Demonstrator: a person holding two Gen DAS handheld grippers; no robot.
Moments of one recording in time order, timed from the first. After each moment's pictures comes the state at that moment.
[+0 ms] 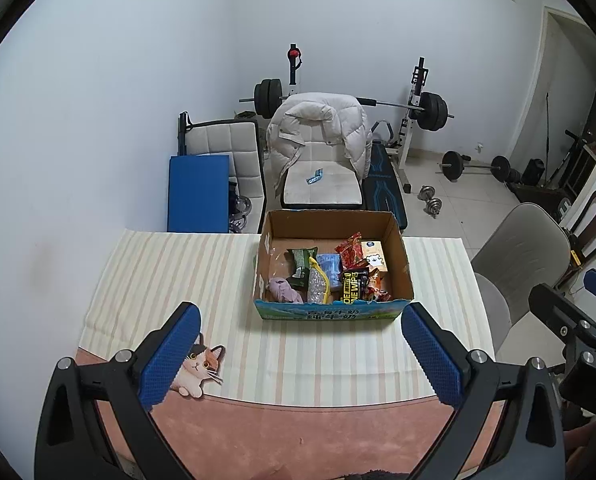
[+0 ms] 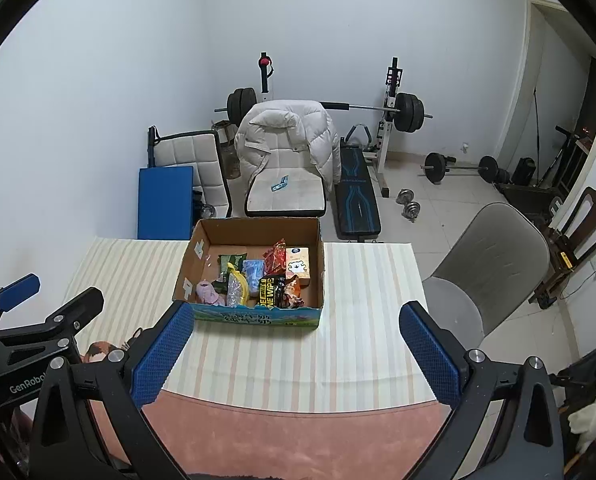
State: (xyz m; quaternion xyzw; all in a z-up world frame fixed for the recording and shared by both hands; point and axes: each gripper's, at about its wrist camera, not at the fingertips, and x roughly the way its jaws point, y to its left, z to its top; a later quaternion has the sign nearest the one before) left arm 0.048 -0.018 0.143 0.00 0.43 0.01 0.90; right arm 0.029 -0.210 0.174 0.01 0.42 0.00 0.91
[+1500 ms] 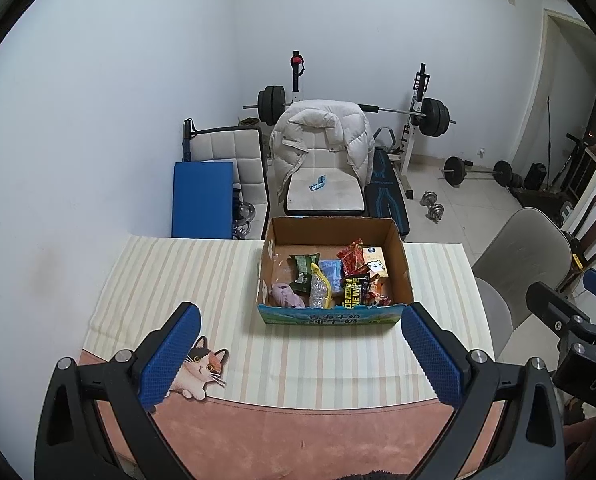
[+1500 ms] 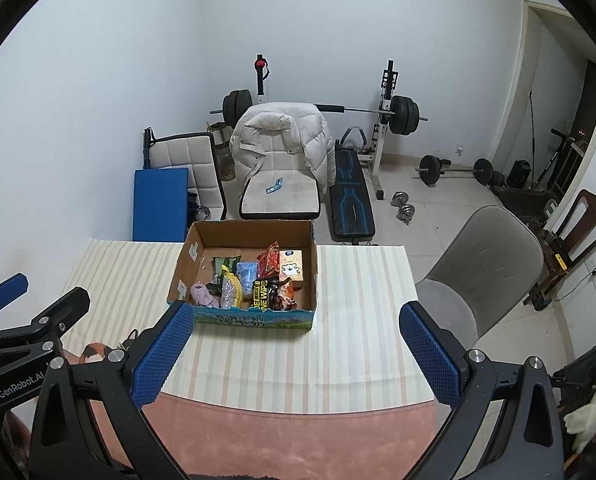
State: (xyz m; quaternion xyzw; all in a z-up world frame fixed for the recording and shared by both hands) left arm 0.045 -0.020 0.154 0.00 0.42 0.01 0.91; right arm 0.029 -0.214 0.182 0.01 0.41 -0.01 0.91
